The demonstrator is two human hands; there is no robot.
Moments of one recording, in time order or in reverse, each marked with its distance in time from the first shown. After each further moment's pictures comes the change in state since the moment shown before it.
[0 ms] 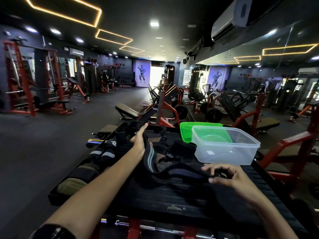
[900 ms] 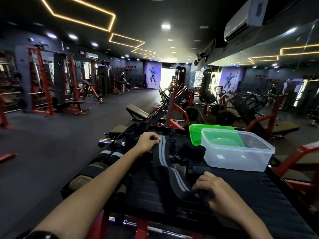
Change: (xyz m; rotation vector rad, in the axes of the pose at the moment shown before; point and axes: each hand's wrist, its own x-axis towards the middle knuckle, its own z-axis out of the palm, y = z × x) left_hand -0.032 0.024 -0.014 1.160 -0.209 0.586; right_hand 0.006 0.009 0.046 -0.988 -0.210 -0.345
